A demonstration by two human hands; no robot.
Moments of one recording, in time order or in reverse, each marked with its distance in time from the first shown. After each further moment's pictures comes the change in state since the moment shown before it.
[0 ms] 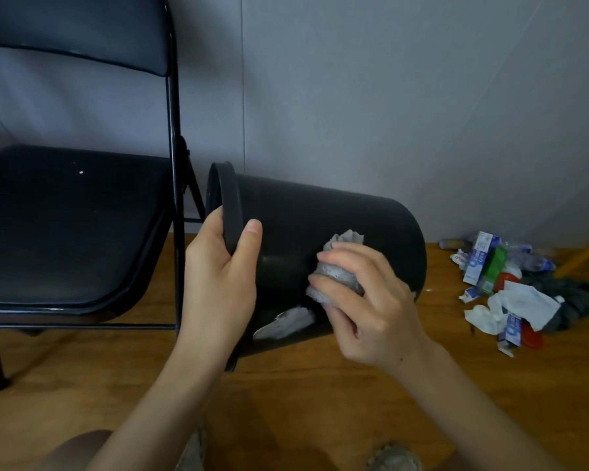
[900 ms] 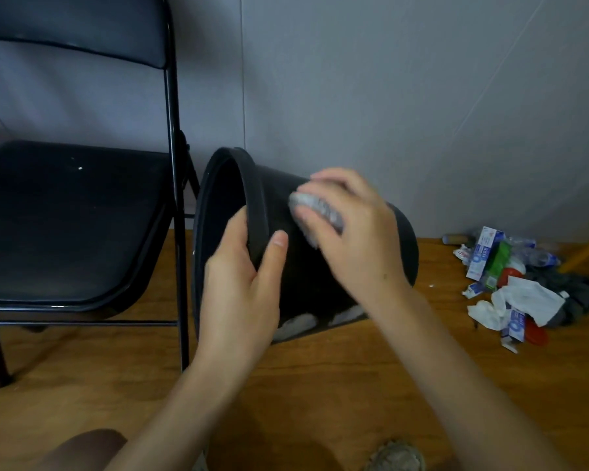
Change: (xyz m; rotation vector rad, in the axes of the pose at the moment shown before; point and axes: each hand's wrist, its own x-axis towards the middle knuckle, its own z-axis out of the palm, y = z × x) left_hand -0.012 -0.003 0.010 0.053 -0.069 0.089; right_hand 0.076 -0.004 0.006 0.120 0.049 0.383
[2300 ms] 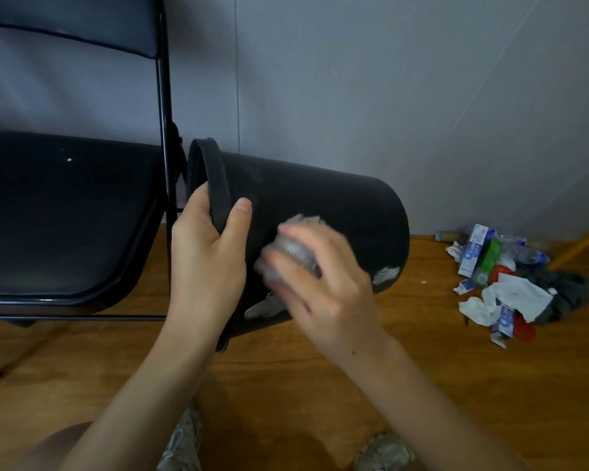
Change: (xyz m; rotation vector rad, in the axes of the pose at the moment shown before) left_hand 0.022 -0.002 -0.011 0.008 0.106 -0.034; right_hand -0.059 -0.004 0.016 -0.107 0.066 -0.328
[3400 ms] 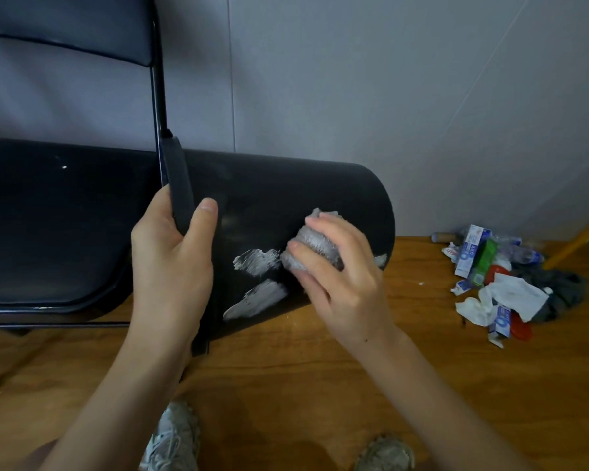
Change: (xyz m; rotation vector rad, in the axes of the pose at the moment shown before) left_hand -0.001 0.011 -0.018 -0.075 0.063 -0.083; right_hand -0.007 0.026 -0.002 -0.053 0.079 0.048
